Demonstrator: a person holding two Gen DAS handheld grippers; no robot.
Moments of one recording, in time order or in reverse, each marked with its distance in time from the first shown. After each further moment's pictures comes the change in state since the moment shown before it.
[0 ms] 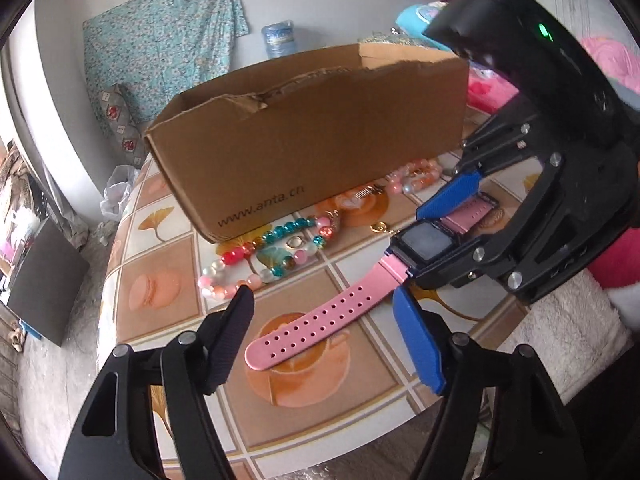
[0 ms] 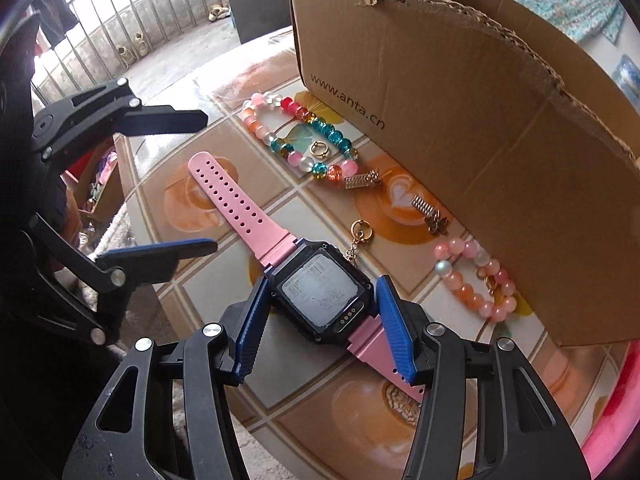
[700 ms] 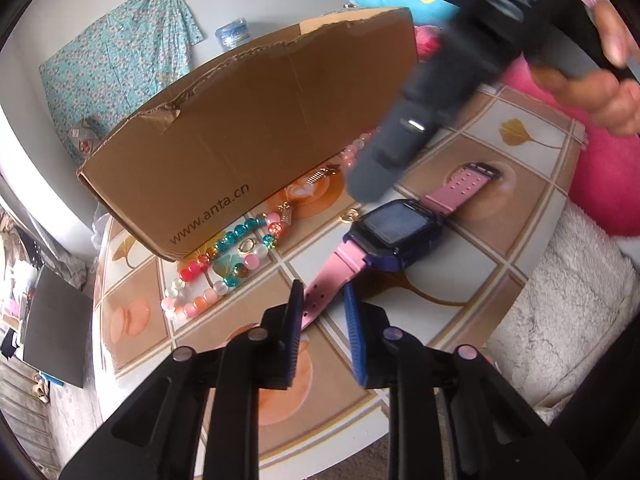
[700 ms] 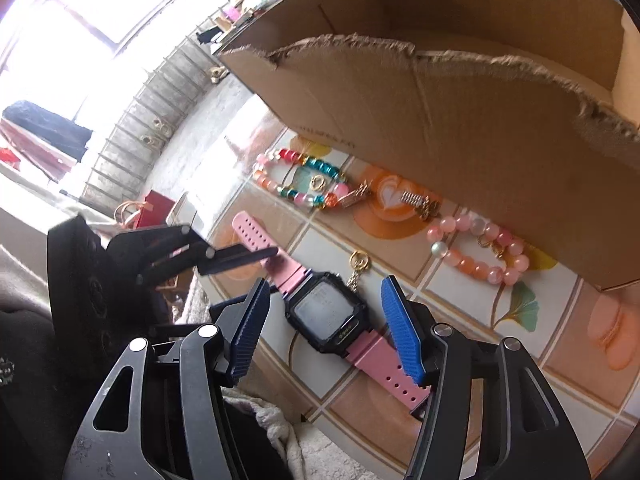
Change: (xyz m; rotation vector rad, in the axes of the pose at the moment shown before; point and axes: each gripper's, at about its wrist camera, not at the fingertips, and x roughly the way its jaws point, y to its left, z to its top) left arm 0.019 -0.025 0.003 0.169 0.040 -0.019; right arm -0.028 -0.068 0.018 0.339 -0.071 0.254
